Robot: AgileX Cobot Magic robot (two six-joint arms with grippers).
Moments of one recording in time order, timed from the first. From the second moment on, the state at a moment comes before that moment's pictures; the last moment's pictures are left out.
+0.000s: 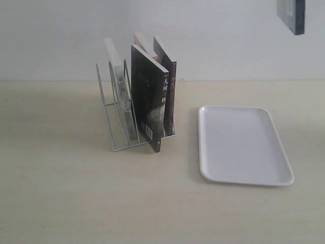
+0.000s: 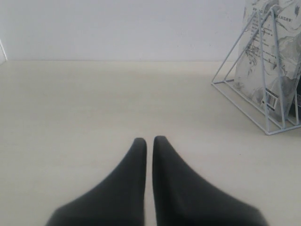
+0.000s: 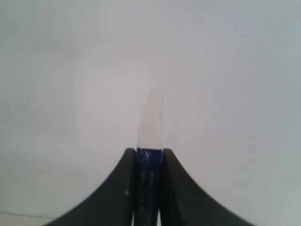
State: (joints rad) left arm 0.05 0.00 0.00 -0.04 0.31 0.04; right arm 0.84 1.35 -1.49 1.77 -0.95 -2.11
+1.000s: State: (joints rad) left arm 0.05 0.00 0.00 -0.04 0.31 0.04; right arm 0.87 1.65 -1.44 1.79 -1.22 -2.12
